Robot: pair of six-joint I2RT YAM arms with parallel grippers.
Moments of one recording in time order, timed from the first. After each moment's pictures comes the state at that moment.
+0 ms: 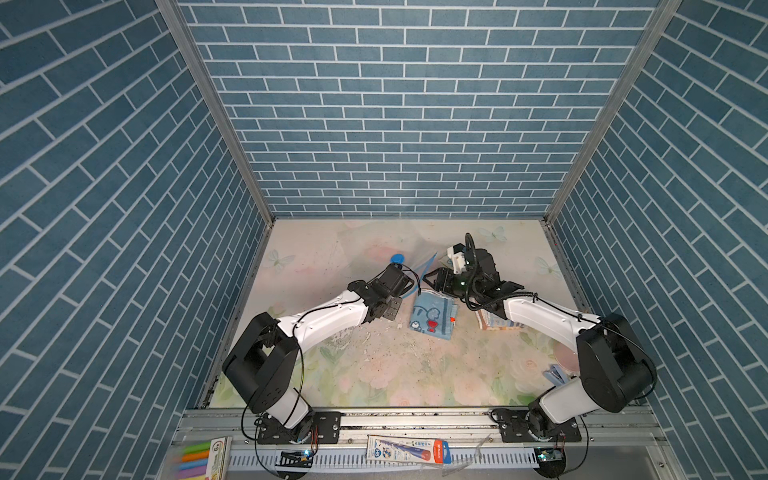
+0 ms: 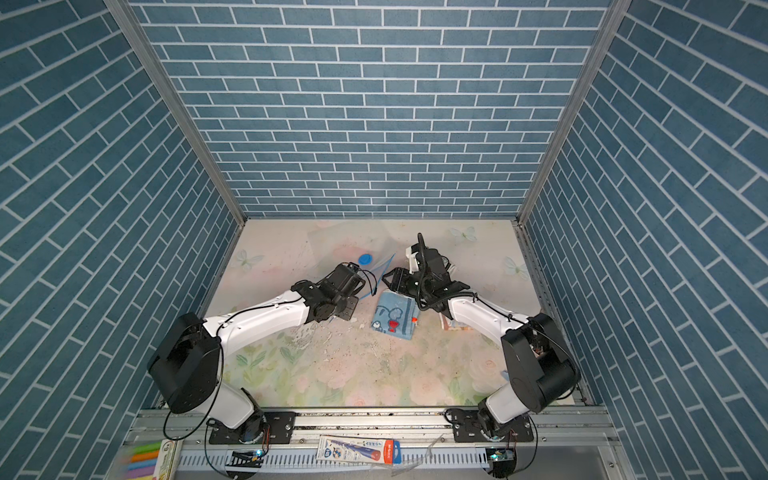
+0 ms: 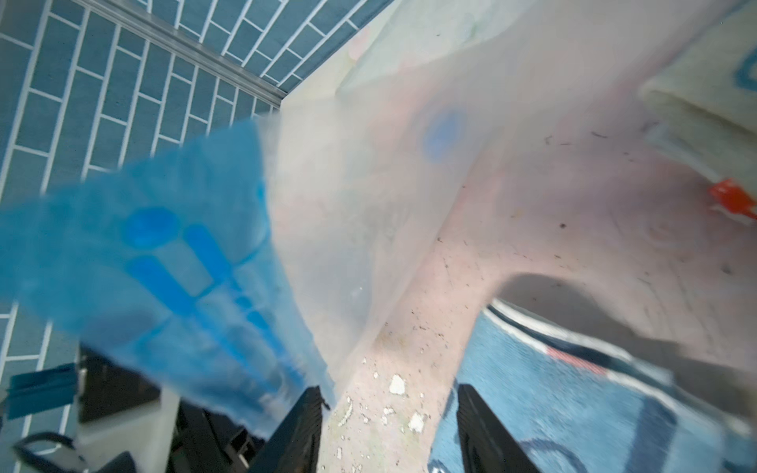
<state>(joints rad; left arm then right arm) -0.74 1.58 1.06 -0.56 -0.31 -0.25 0.60 1.54 0.93 0.04 -0.38 0.78</state>
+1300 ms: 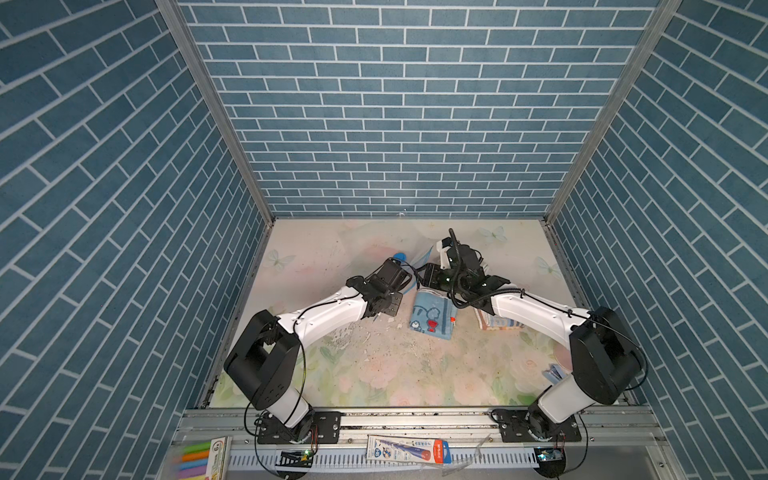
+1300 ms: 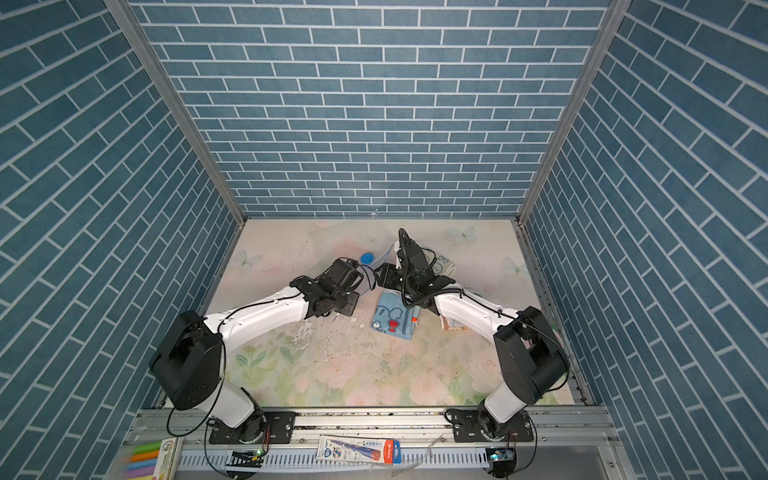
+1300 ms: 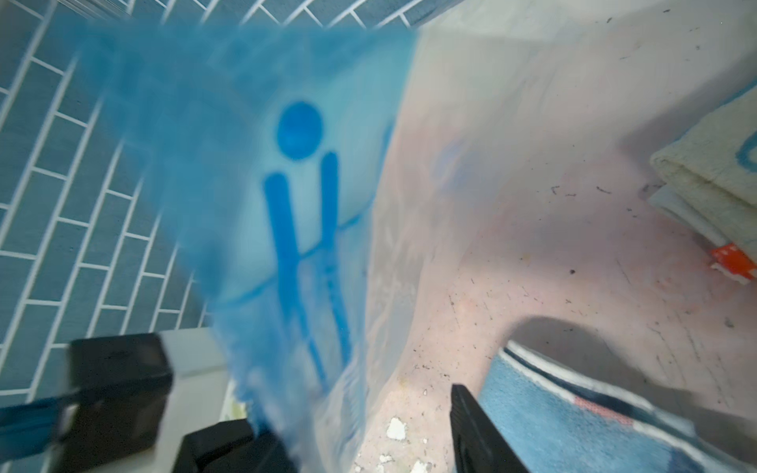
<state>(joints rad) -0.71 1.59 1.09 -0.55 -0.23 -0.28 0.69 1.60 1.05 -0.05 -0.15 0.73</state>
